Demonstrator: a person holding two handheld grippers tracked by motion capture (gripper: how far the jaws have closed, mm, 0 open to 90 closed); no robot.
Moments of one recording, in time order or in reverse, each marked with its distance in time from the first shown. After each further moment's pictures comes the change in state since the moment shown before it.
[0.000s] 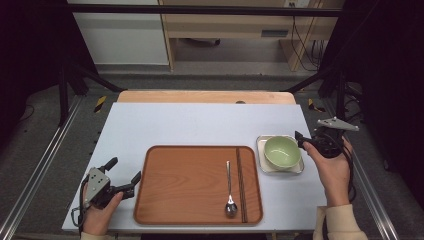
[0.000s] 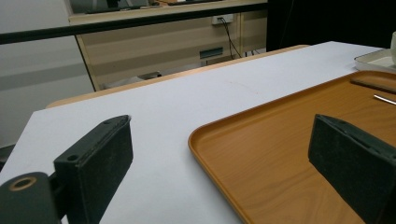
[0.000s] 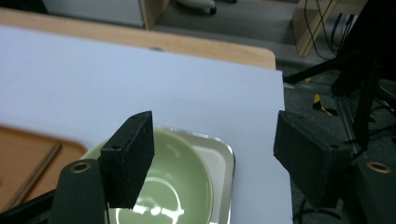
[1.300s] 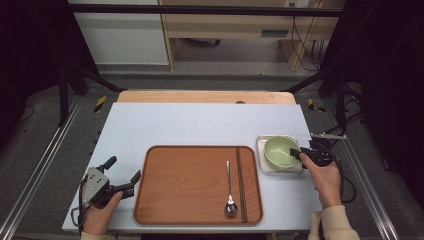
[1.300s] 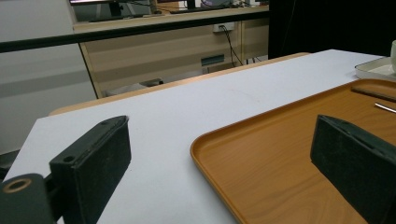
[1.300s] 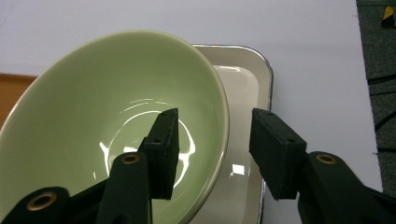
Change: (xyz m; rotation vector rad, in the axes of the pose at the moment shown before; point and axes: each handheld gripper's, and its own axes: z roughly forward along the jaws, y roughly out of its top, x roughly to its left) left arm 0.002 0.001 -0.001 -0.028 0.012 -0.004; right arm -0.016 -0.059 0.049 0.267 0.138 0.167
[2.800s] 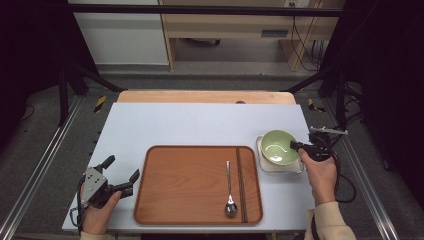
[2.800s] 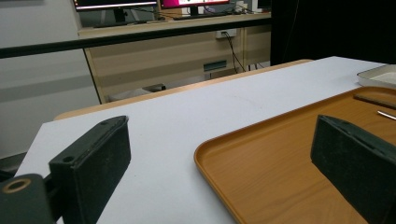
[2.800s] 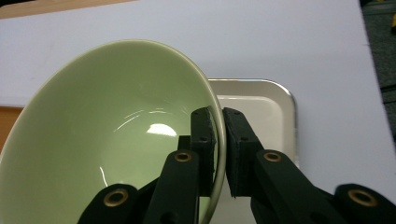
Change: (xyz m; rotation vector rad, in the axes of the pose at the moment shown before) left arm 0.001 0.002 -0.001 -0.025 0.010 -0.006; right arm 0.024 0.019 -0.015 -0.066 0.043 0.041
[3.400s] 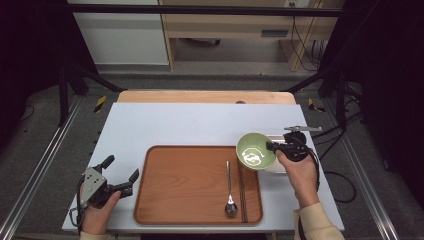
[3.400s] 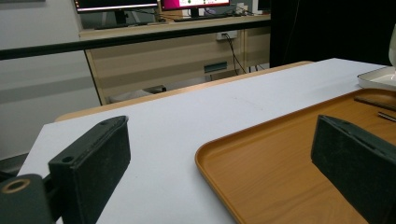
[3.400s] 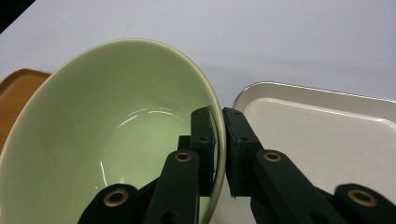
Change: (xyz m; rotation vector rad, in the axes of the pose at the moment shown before) left arm 0.001 0.000 -0.001 -0.006 0.000 -0.002; right arm 0.066 0.001 0.011 0.040 0.138 -0.121
